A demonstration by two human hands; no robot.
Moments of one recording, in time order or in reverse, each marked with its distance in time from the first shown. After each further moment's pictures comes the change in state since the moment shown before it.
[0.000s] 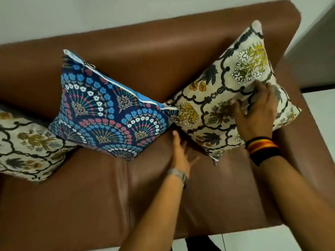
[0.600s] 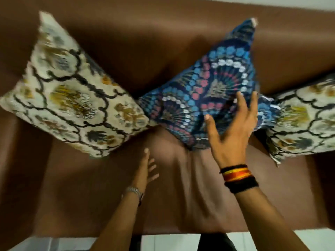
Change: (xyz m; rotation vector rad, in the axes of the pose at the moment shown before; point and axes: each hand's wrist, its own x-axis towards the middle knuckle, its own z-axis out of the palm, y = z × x) left_hand -0.011 0.125 -0.438 0.091 0.214 -0.025; right_hand -0.226 -0.279 0.203 0.074 -0.036 -0.246
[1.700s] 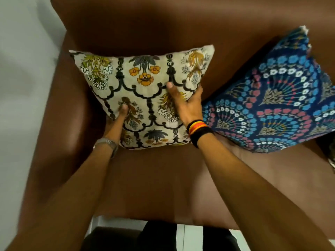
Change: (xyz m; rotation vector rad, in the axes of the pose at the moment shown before) left_hand 0.048 0.177 -0.235 0.319 0.206 0.352; right_hand -0.031 -0.192 0.205 0.517 -0.508 0.496
